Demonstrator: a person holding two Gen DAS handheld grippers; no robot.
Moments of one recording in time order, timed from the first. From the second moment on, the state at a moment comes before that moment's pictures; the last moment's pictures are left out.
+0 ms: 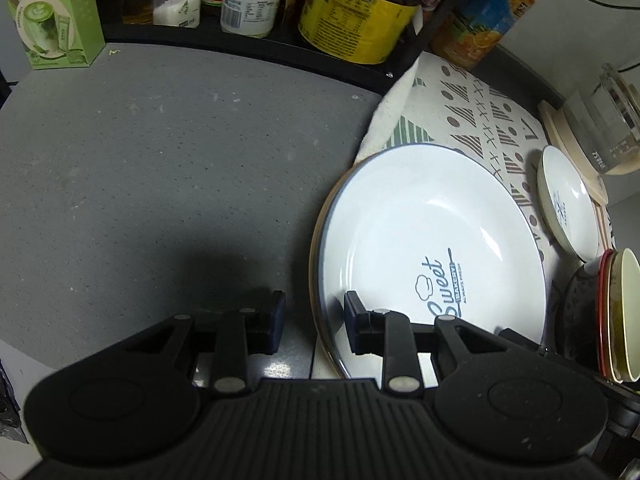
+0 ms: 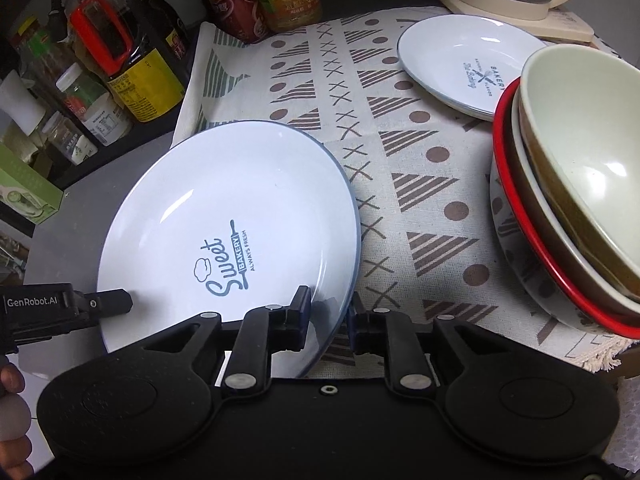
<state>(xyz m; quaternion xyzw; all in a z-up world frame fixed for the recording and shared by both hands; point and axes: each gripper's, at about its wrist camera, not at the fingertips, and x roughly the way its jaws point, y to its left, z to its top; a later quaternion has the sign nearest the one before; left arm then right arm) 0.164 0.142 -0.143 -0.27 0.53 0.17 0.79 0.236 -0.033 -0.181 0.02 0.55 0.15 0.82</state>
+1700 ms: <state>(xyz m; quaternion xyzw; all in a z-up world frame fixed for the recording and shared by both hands) 0.214 0.005 -0.037 -0.19 0.44 0.08 0.88 0.214 -0.180 -0.039 0.11 0.35 0.13 0.92</state>
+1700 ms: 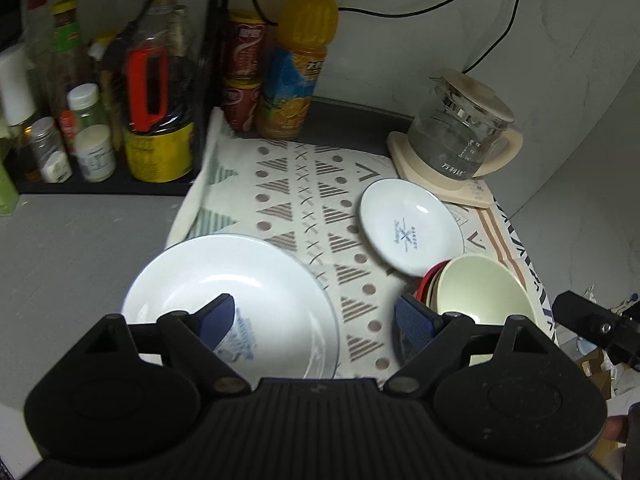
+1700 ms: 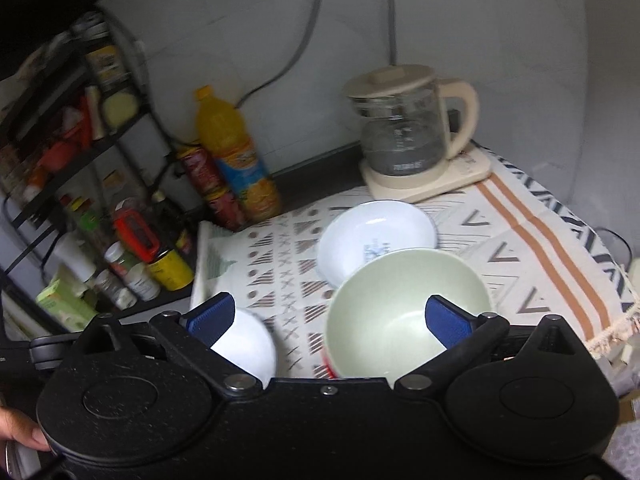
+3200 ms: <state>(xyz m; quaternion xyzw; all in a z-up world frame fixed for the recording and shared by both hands) 0.445 -0.009 -0.153 -0.18 0.55 -0.03 0.81 0.425 -0.217 -0.147 0.19 0.51 0.00 0.84</state>
